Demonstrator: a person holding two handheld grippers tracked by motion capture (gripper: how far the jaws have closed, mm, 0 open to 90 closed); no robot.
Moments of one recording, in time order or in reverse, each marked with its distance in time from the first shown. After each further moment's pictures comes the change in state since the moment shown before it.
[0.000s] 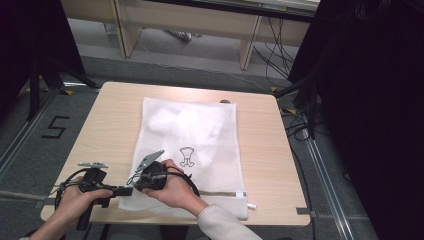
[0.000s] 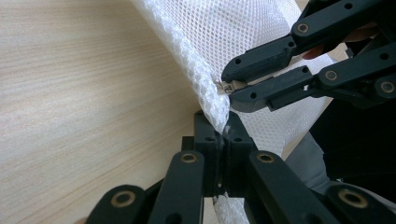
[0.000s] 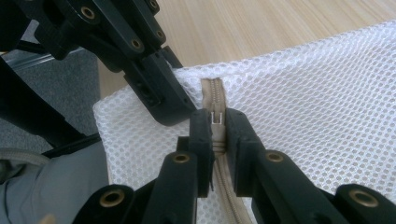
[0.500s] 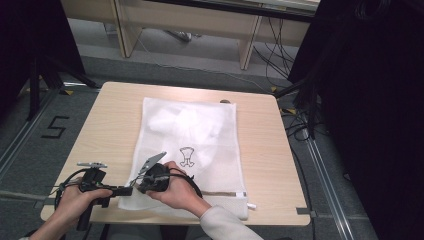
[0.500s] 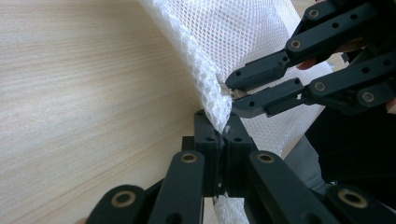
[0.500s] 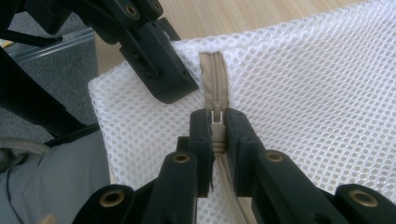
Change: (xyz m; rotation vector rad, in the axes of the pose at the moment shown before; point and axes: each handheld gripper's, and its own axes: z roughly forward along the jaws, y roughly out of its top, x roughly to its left) left arm 0.001 0.000 -0.001 -0.012 -0.010 -0.020; right arm -0.002 -0.010 0.000 0.034 0.006 -0.002
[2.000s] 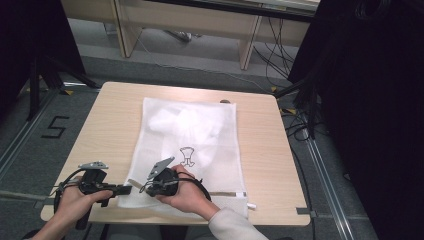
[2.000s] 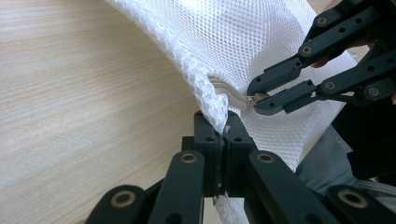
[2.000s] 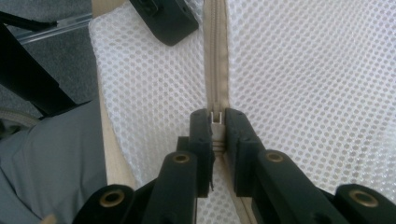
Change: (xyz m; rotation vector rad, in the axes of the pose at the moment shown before) left arm -0.008 0.001 -0.002 -0.021 0.081 0.109; right arm -0.002 -0.023 -0.010 0.005 -0.014 -0.033
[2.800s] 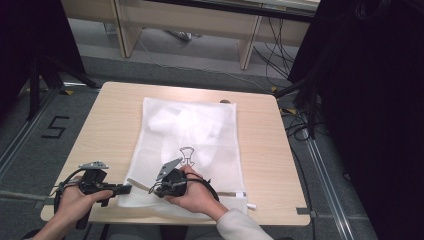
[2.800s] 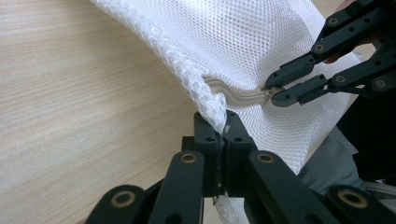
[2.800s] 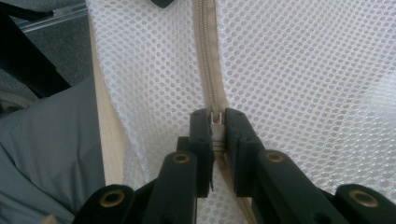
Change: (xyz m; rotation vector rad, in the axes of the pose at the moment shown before) left arm 0.000 0.000 0.000 -0.004 0.016 0.005; right arm -0.007 -0.017 -0.012 0.027 -0.003 0.002
